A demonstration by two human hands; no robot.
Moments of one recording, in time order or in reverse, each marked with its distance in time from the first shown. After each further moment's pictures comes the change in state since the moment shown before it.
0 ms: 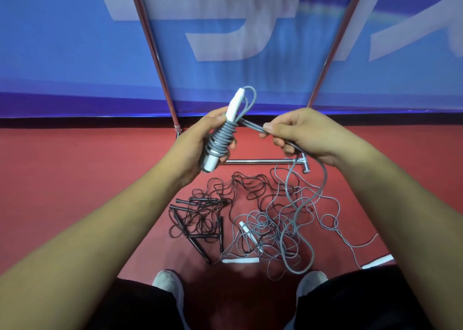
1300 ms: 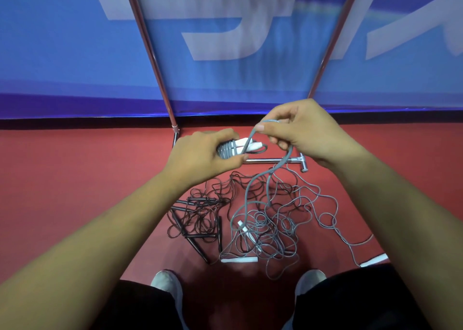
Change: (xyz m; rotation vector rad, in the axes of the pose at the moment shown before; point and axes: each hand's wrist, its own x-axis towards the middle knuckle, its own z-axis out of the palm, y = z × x) left_hand -0.005 -0.010 -0.005 1.576 0.139 0.260; right_hand -0.014 -0.012 0.006 -0.059 0.122 -0.163
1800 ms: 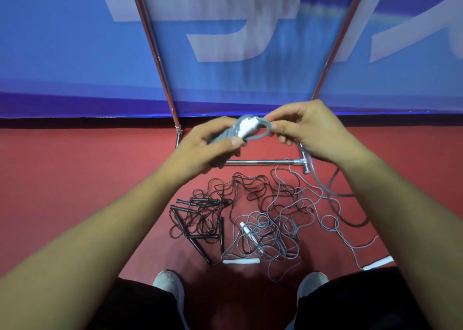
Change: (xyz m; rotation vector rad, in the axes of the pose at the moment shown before) left_hand -0.004 0.004 -0.021 -1.071 -0.122 0.030; right_hand 0.015 0.015 -0.007 -0.020 -0.005 -0.129
